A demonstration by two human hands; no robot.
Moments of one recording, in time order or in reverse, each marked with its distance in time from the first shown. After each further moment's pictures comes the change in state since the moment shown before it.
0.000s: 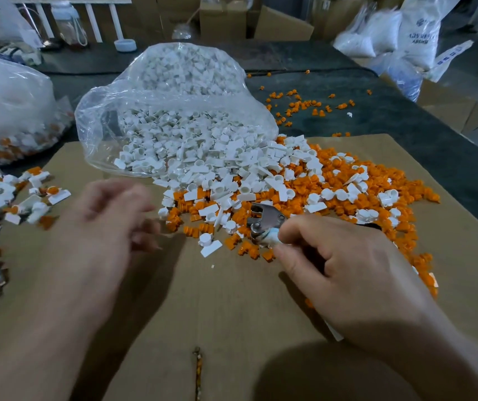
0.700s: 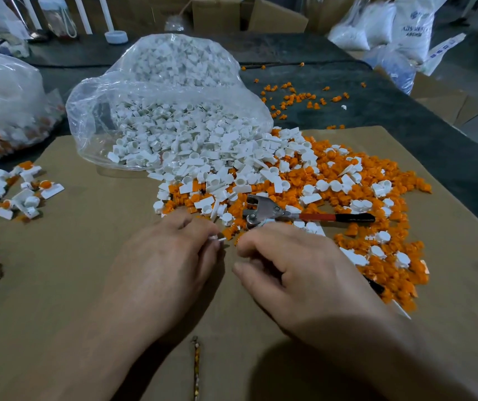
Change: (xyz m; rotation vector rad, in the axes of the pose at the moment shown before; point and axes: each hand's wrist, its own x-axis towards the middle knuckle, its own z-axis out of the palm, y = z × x) left_hand -0.034 -0.010 0.029 0.913 -0.420 0.742; right_hand 0.002 -0.014 0.023 0.061 -0.117 -0.124
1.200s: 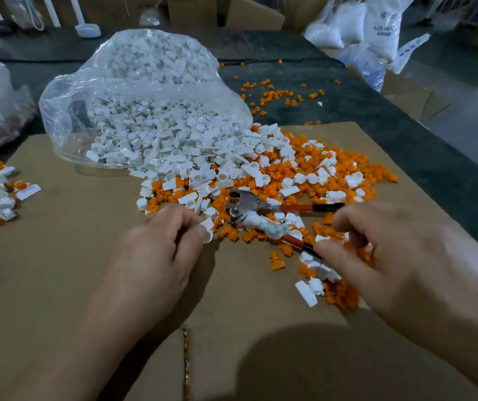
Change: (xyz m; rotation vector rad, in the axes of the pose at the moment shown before) left_hand -0.005 0.011 -0.003 -0.341 0.032 -0.215; right_hand -0.047 0.000 -0.065 -0.391 0.024 0.450
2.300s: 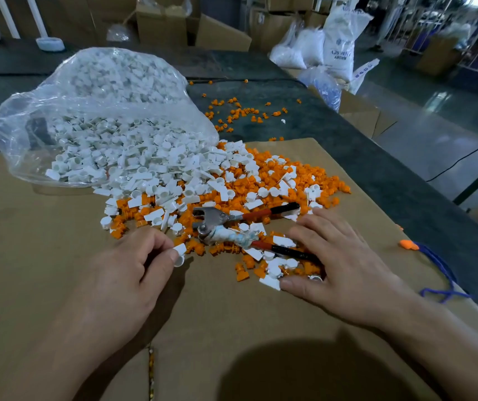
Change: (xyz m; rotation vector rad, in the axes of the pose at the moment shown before) left_hand -0.003 -0.002 0.001 0.003 -0.073 -0.012; right_hand 0.016 0.070 0.050 -0.065 -0.145 -0.119
